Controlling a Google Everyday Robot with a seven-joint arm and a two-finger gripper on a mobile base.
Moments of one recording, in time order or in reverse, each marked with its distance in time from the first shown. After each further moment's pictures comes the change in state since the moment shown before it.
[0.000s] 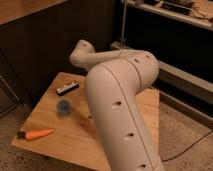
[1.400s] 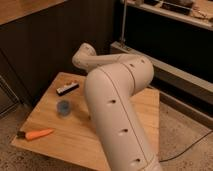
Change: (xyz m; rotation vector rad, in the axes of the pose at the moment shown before) arm 0.011 0.014 0.034 -0.033 0.061 -0.066
